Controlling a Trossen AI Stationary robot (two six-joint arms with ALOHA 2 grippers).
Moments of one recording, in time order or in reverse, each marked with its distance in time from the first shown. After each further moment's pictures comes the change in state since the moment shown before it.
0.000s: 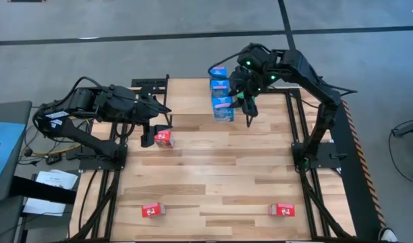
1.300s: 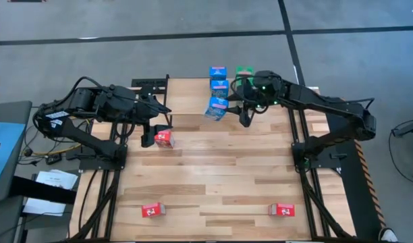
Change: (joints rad) left arm 0.000 0.001 0.000 0.000 0.001 -0.015; right arm 0.012 -0.471 -1.067 1.022 0.085 0.185
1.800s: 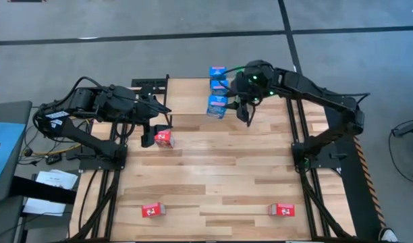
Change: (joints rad) left arm 0.000 0.000 0.000 0.000 0.000 -0.002; right arm -0.002 0.141 0.319 -0.343 -0.001 -0.060
